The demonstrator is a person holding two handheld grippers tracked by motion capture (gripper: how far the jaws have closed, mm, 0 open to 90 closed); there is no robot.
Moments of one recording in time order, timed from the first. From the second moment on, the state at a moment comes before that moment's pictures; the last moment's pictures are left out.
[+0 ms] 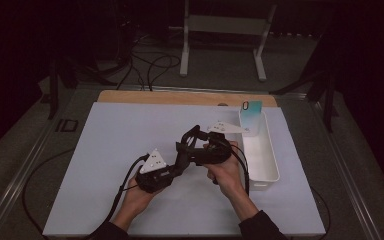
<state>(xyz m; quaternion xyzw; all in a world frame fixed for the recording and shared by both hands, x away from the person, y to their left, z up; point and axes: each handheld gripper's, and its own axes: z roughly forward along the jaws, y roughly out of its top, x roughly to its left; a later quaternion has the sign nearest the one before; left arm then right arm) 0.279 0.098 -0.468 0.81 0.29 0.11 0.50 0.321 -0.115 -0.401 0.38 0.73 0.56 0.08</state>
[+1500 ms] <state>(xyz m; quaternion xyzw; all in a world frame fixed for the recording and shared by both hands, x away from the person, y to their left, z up) 0.268 0.203 -0.470 0.74 0.40 0.23 0.49 0.325 -0.136 -0.387 0.38 0.73 0.55 0.13</state>
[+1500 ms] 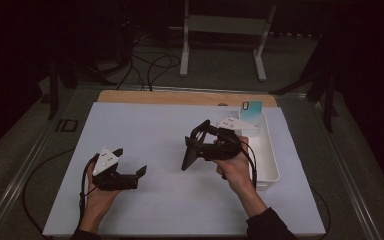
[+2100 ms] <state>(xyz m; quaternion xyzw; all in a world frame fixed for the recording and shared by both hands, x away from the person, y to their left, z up) 0.256 0.229 -0.487 0.72 0.43 0.27 0.48 0.332 -0.158 -0.374 0.39 0.72 0.55 0.15</state>
